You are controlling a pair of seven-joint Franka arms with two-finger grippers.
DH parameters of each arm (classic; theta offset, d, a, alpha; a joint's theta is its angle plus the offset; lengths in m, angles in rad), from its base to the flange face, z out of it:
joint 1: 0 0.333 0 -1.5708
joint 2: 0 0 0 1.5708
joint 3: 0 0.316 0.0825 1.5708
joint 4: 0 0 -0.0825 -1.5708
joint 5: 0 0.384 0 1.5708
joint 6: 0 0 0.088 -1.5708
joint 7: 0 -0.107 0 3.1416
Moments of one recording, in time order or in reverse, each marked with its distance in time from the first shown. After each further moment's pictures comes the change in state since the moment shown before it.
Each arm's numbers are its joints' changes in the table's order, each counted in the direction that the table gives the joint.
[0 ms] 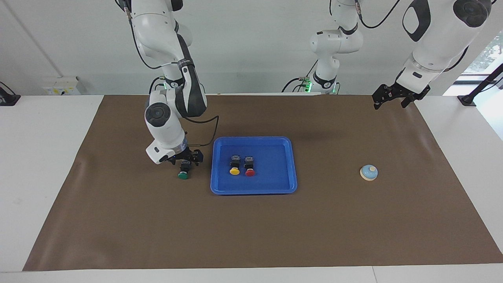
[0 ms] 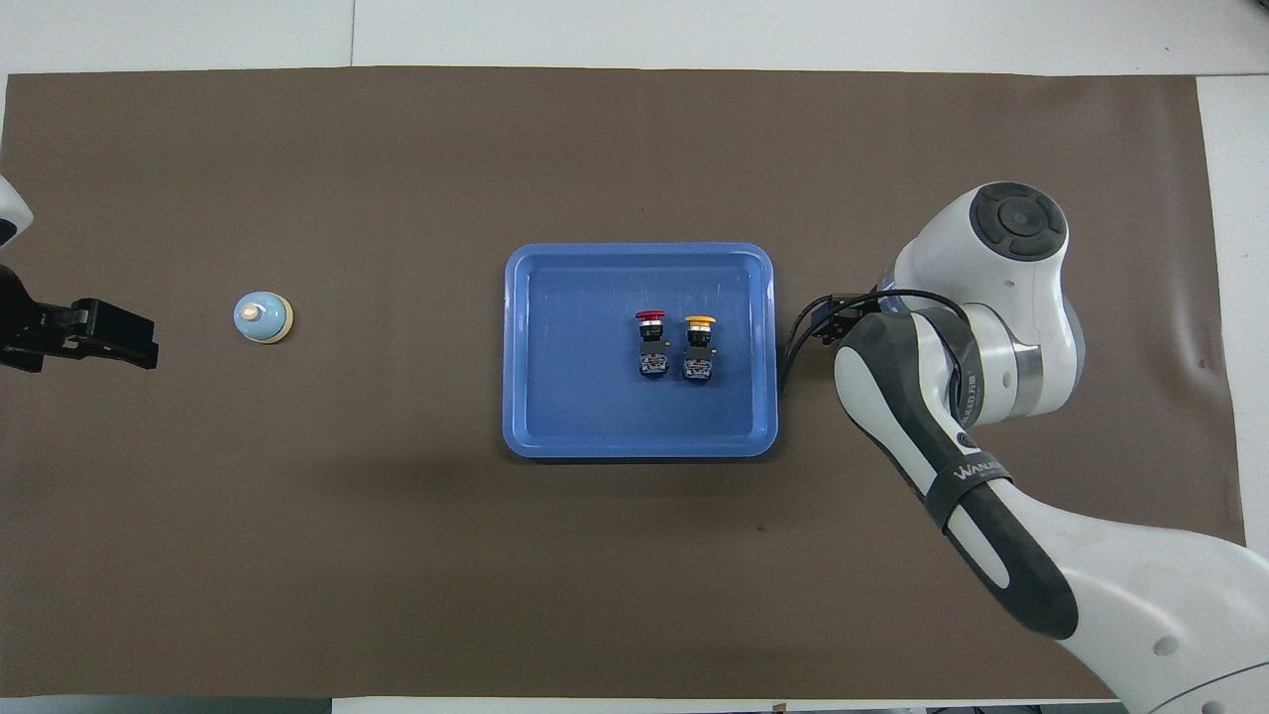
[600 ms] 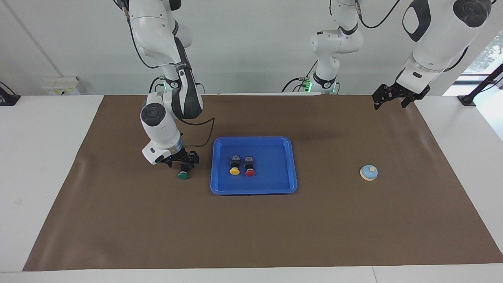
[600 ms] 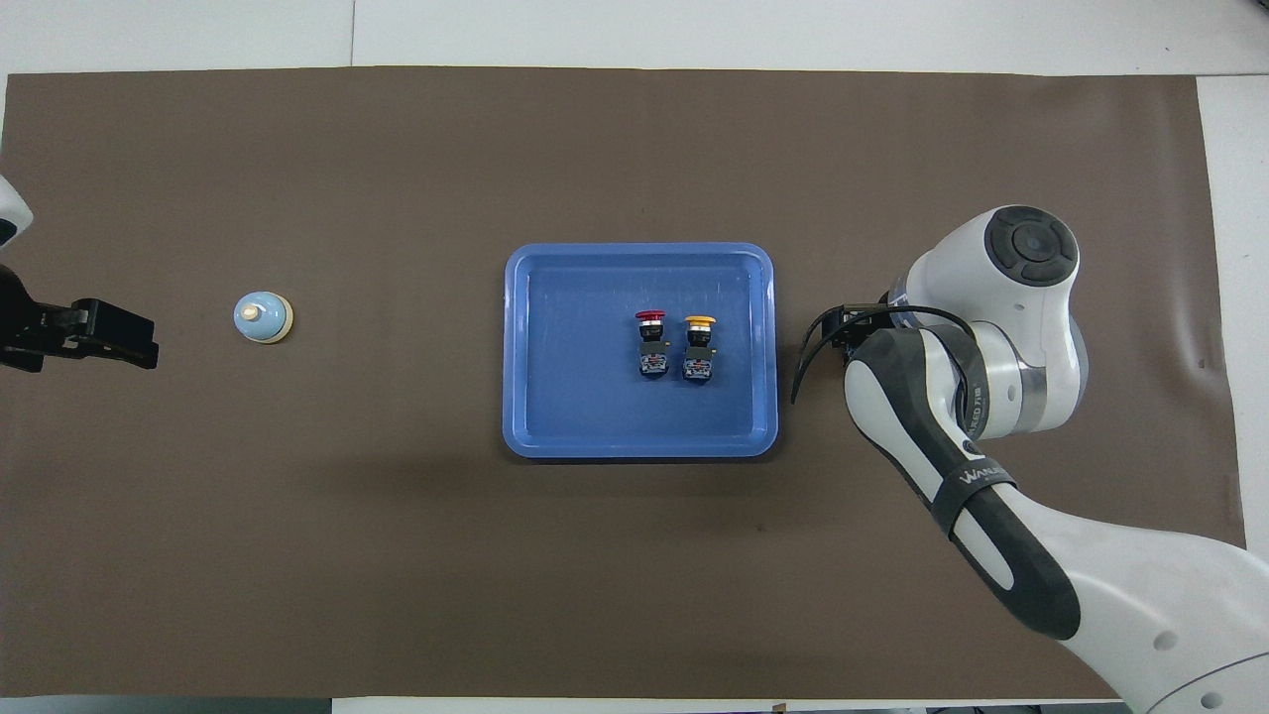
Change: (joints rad) left arm 0.000 0.000 0.000 0.000 0.000 0.000 0.000; right arm -0.009 -0.006 0.003 -0.074 -0.001 0.103 0.020
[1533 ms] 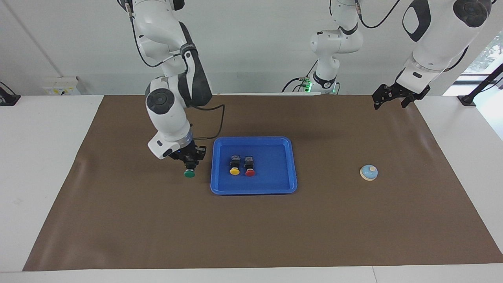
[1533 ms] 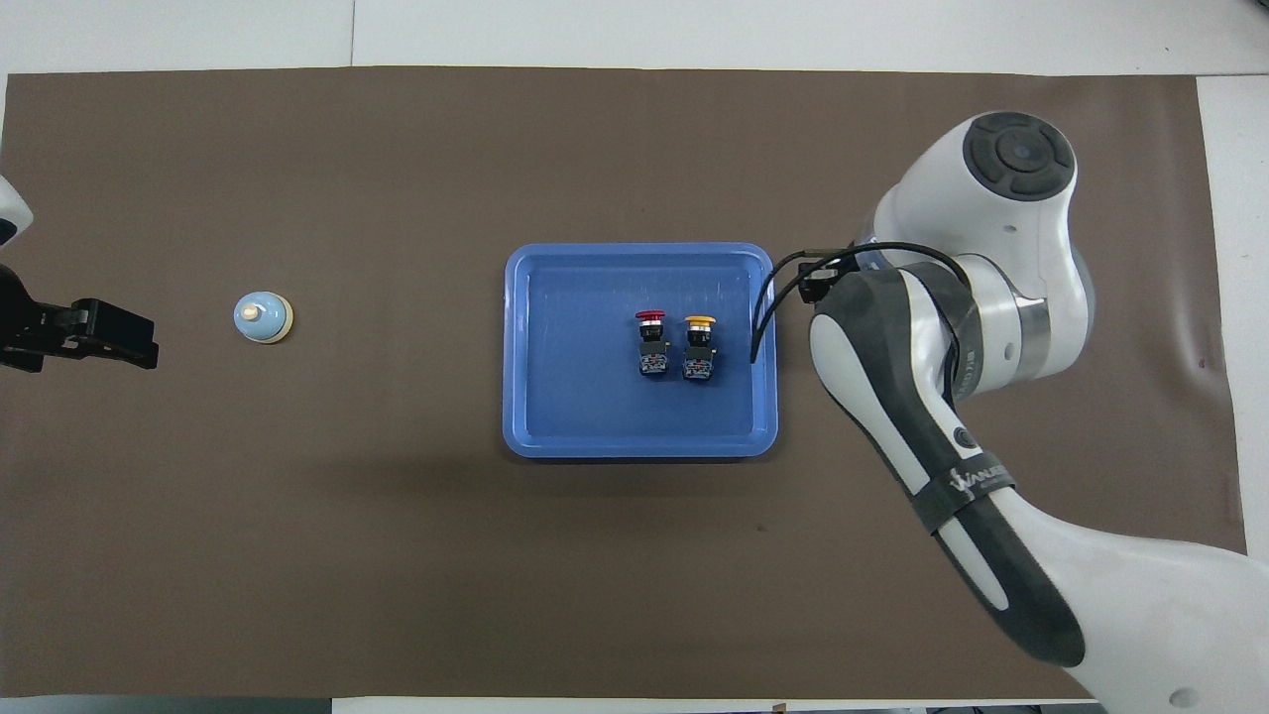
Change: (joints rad) left arm 0.000 0.000 0.000 0.000 0.000 0.000 0.000; right arm 0.108 0.038 0.011 0.369 0.010 -0.311 -0.148
